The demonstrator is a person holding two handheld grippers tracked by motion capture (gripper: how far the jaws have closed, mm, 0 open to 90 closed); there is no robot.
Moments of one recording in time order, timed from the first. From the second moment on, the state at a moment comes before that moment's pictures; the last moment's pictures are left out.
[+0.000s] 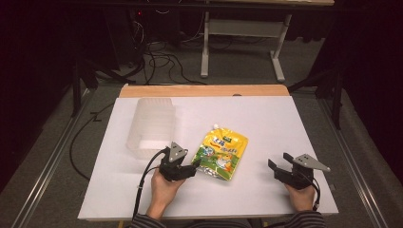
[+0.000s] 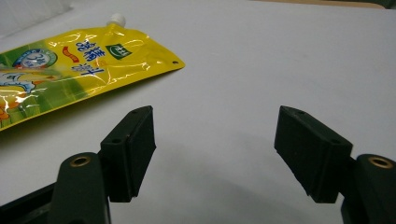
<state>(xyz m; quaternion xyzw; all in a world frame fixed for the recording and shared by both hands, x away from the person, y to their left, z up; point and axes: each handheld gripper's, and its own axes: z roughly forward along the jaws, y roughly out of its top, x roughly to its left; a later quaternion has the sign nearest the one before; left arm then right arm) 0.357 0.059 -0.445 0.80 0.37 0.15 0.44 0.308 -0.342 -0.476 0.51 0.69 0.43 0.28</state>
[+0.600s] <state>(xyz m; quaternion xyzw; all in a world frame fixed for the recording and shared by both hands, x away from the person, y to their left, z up) 0.396 0.032 -0.439 0.82 0.40 0.11 0.39 0.308 -0.341 -0.476 0.50 0.69 0.43 0.28</state>
